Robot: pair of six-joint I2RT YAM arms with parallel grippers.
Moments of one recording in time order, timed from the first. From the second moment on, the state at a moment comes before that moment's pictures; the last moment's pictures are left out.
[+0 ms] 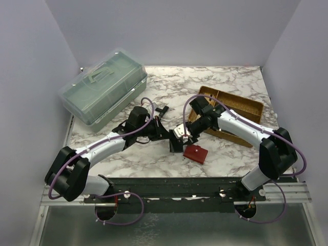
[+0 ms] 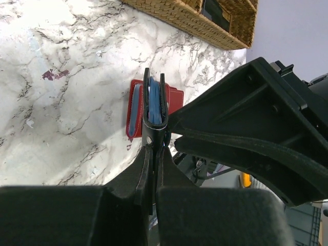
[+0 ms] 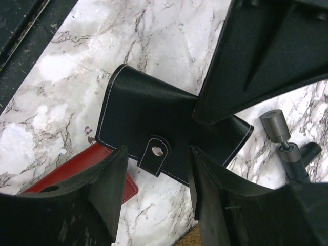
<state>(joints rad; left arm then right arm) -0.60 1.33 0.69 0.07 0.49 -0.87 0.62 1.58 1.14 -0.77 -0.82 -1.47</state>
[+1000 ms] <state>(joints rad) -0.60 1.33 0.69 0.04 0.51 -0.85 0.66 1.54 1.11 -0.81 -0.79 -1.51</state>
